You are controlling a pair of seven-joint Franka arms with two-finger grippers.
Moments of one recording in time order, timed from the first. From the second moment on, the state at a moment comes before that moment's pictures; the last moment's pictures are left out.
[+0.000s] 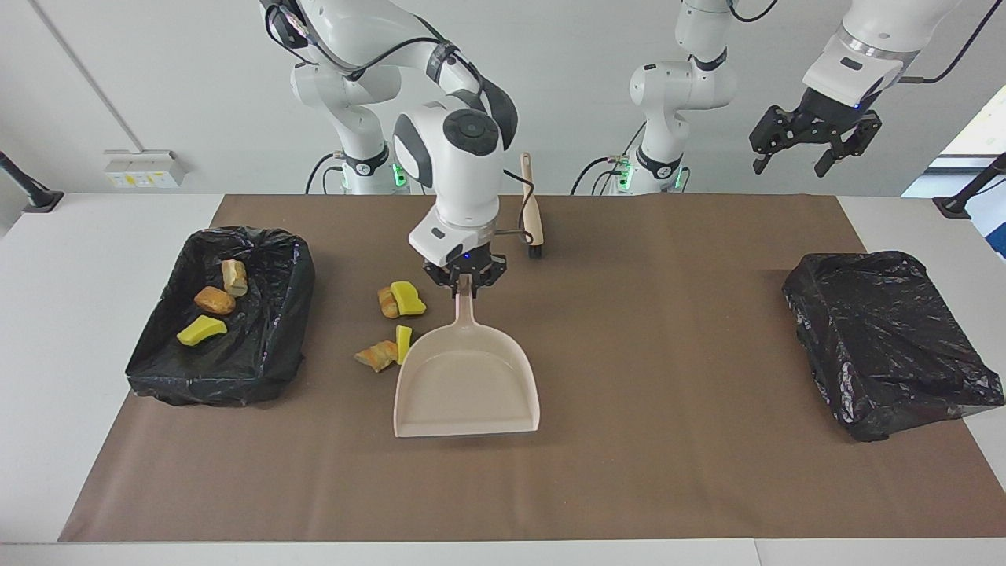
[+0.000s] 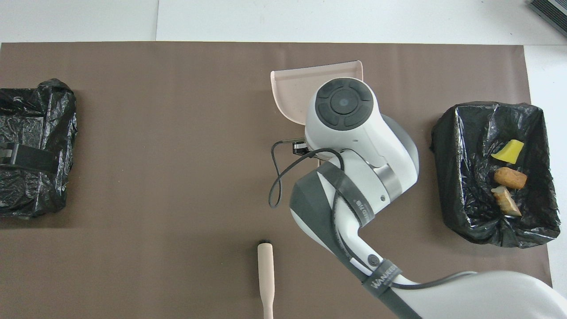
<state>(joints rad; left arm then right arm) -0.06 -0.05 -0.05 -1.46 -0.01 1.38 0.01 0.18 0.42 0.43 -1.52 -0.23 1.86 0.67</state>
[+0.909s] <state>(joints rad) -0.06 -0.05 -0.05 -1.46 0.00 1.38 0.01 0.33 0.57 0.43 -1.50 -0.16 2.06 0.86</state>
